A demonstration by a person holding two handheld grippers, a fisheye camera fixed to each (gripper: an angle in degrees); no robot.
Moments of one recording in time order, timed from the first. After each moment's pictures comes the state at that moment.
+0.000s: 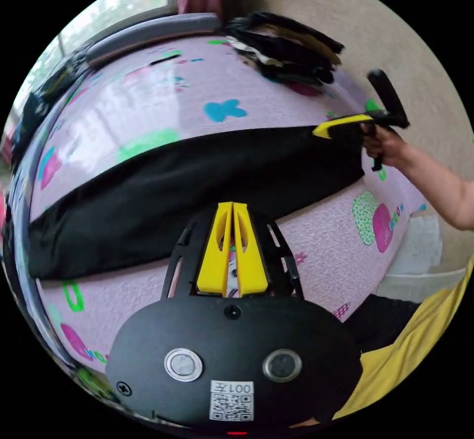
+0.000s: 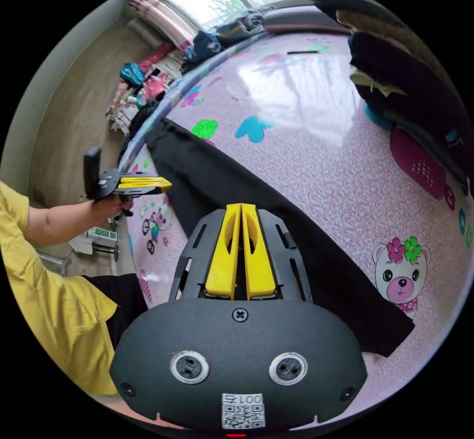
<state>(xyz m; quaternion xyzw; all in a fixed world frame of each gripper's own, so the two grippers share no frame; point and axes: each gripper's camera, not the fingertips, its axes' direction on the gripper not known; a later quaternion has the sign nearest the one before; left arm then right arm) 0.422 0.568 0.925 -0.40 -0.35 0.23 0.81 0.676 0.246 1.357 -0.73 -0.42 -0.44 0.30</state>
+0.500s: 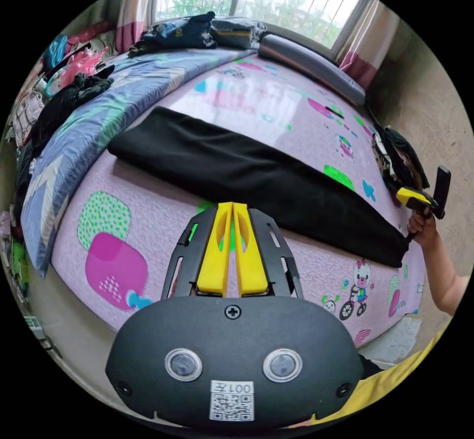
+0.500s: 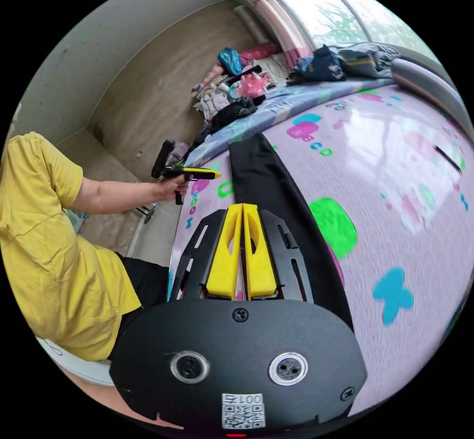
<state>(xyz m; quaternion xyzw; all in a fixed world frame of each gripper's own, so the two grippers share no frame) 0.257 0.476 0.608 -0.17 -0.49 0.03 0.85 0.454 0.361 1.130 -0.68 -0.60 -0.39 0.14</state>
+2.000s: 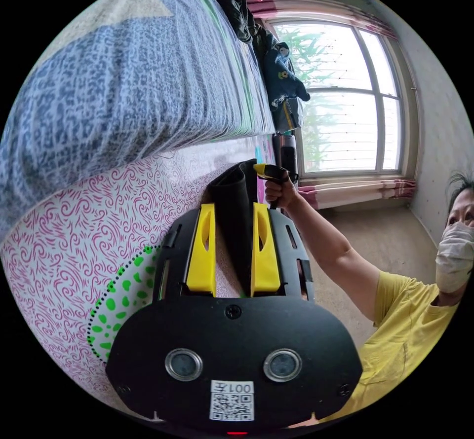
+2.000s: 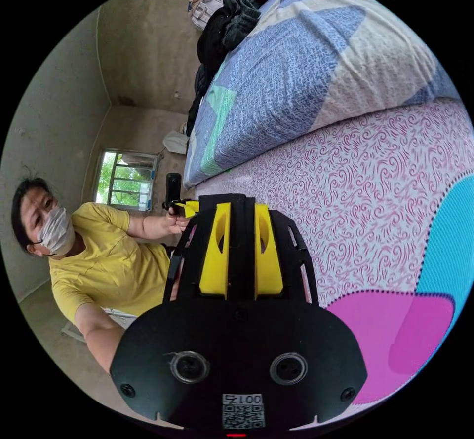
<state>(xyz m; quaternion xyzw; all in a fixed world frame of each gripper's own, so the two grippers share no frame) -0.163 0.437 0.293 0.07 -0.16 -0.25 0.95 0.050 0.881 0.804 -0.80 -0.42 -0.35 -0.24</state>
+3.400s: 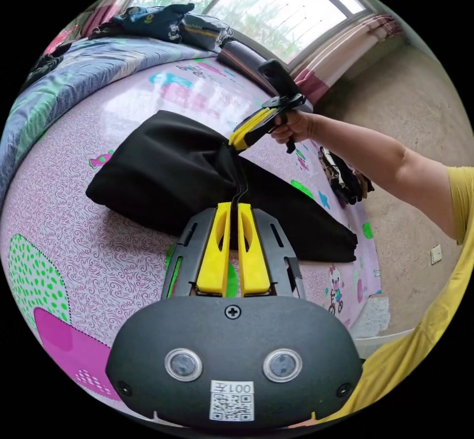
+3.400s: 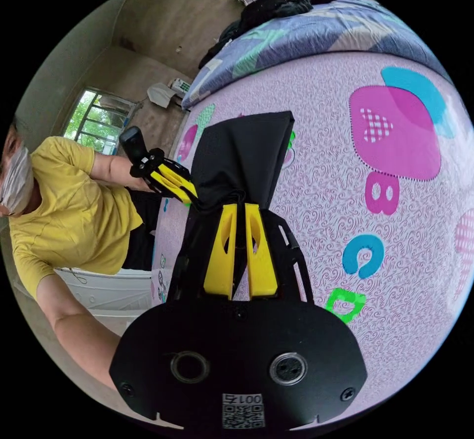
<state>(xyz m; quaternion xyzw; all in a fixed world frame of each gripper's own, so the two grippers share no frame) -0.045 0.472 0.574 -0.17 -0.29 0.03 0.94 0.087 0.701 0.883 -0.68 -0.50 -0.47 -0.26</state>
